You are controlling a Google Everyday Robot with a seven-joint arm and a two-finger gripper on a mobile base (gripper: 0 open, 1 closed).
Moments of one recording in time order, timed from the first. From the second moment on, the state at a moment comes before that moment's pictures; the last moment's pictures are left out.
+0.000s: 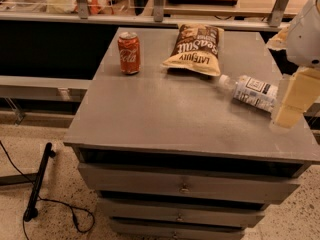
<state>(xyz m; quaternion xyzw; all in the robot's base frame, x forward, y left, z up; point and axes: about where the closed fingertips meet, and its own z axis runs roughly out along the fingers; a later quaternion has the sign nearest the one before) 0.438 -0.217 0.976 -0.60 0.78 -0.03 0.16</state>
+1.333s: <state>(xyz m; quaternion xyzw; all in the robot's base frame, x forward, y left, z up) 0.495 -0.220 0.973 -0.61 0.77 -0.02 0.16</state>
